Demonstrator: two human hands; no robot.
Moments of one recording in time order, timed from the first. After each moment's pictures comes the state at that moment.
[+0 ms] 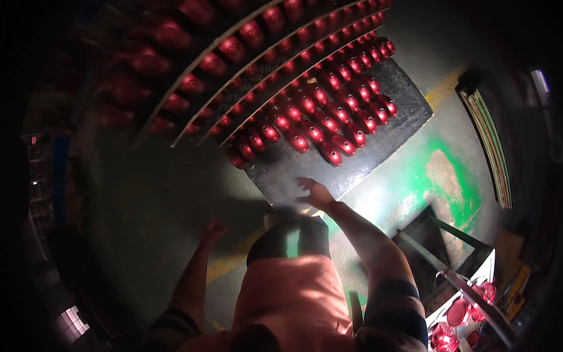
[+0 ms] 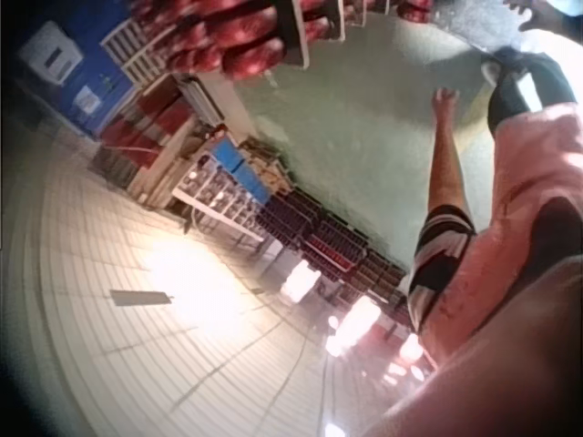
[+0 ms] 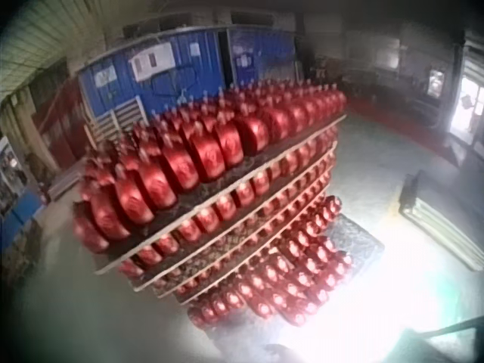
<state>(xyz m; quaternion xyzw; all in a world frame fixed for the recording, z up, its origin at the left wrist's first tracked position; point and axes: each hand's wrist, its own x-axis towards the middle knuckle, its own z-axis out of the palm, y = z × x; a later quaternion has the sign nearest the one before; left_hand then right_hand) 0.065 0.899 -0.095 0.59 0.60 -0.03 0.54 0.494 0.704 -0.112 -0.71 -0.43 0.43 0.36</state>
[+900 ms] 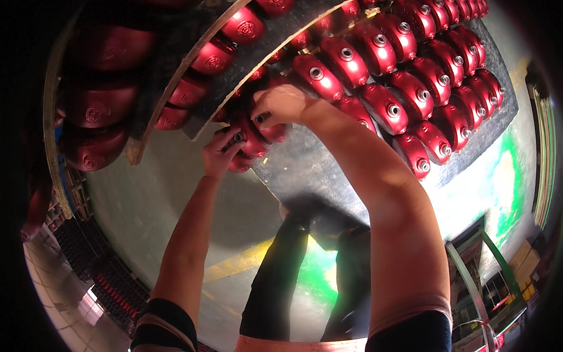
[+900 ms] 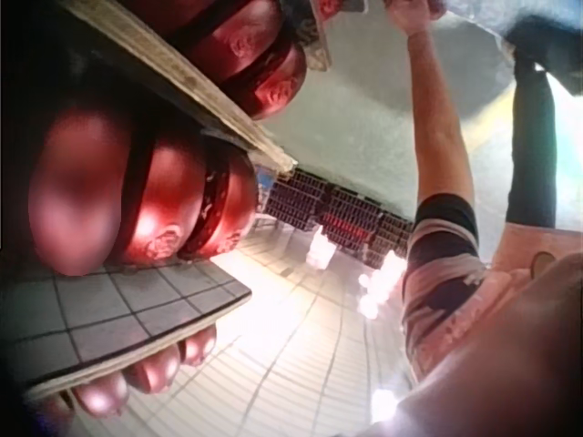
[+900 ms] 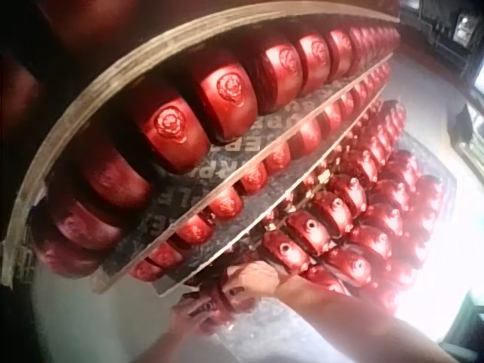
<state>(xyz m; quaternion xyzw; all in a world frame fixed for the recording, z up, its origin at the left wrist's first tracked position) 0.266 1.144 -0.363 0.86 0.34 0.16 0.33 0.537 1.075 -0.353 -0.53 -0.75 0.32 0.25</state>
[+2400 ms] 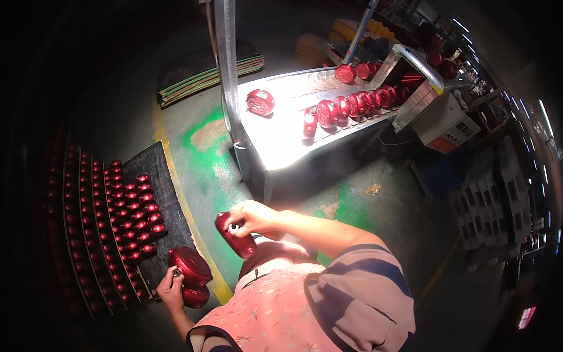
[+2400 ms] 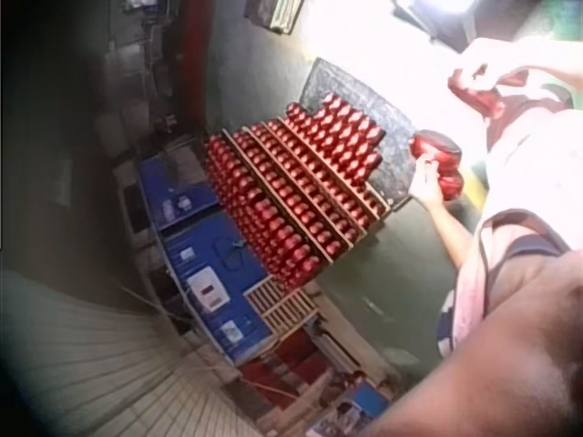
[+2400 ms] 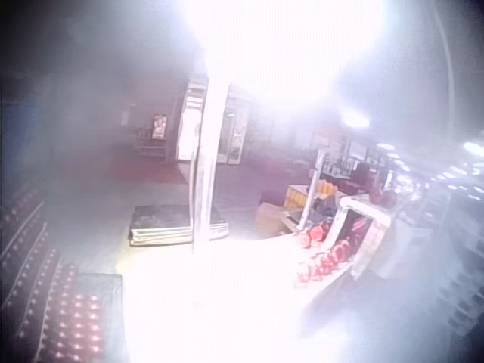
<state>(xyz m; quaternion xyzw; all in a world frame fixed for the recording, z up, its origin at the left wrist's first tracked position) 0.135 0.549 0.207 0.81 0.00 -0.01 0.58 0.184 0.178 0.238 -0.83 -0.26 0.08 0.48</state>
